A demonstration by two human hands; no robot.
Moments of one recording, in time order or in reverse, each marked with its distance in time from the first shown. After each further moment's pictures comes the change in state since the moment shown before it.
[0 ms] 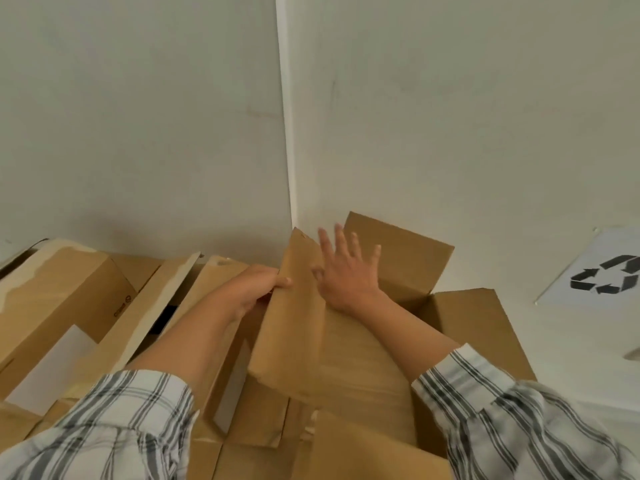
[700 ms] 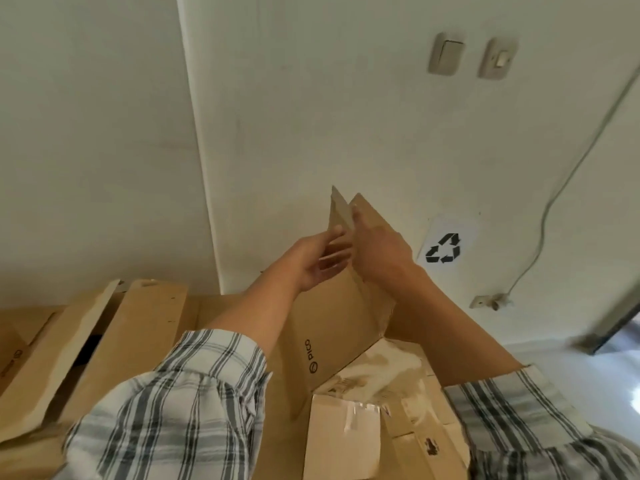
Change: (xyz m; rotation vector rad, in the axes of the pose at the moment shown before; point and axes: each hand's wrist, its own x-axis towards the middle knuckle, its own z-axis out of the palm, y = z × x) left_hand -0.111 0.099 0.135 -0.526 -0.489 0.165; right_hand -0.172 0.030 -0.167 -0.043 0.134 0.462
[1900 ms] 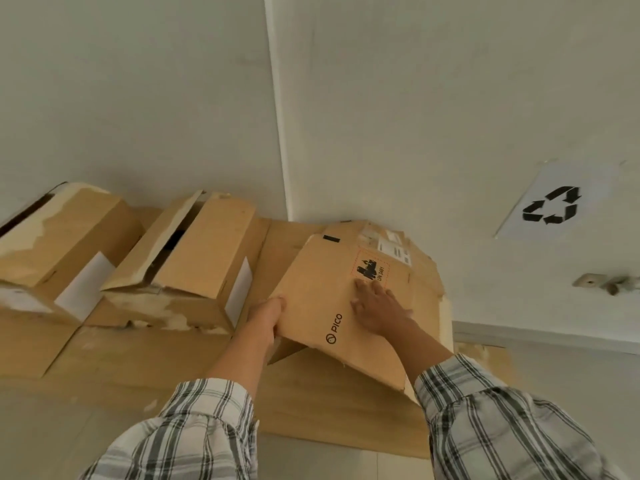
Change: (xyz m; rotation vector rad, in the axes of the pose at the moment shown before) left_hand -0.078 -0.204 -0.123 0.006 0.854 -0.336; right_hand -0.064 0.045 0.232 0.174 -0.620 -0.125
